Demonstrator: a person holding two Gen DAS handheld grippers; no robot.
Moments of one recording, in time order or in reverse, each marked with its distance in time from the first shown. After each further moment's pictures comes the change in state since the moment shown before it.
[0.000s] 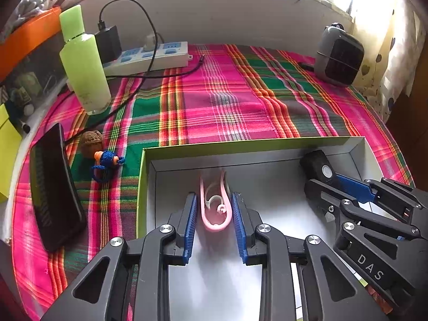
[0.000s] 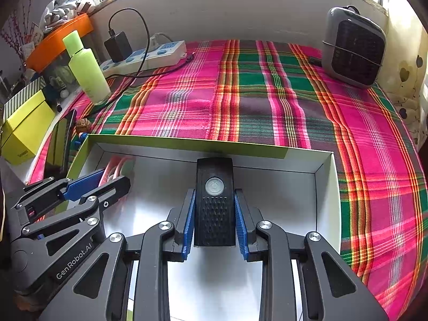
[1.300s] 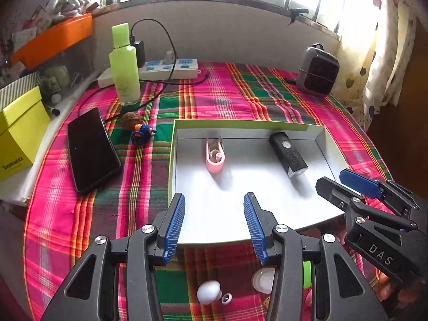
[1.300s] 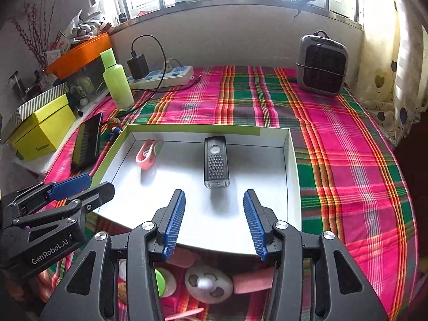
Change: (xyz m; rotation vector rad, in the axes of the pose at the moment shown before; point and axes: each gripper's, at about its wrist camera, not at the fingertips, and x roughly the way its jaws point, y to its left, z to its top) left arm -0.086 0.004 -0.059 -0.052 -0.093 -0.020; right arm -0.079 0.010 -0.058 0.002 -0.146 -0.015
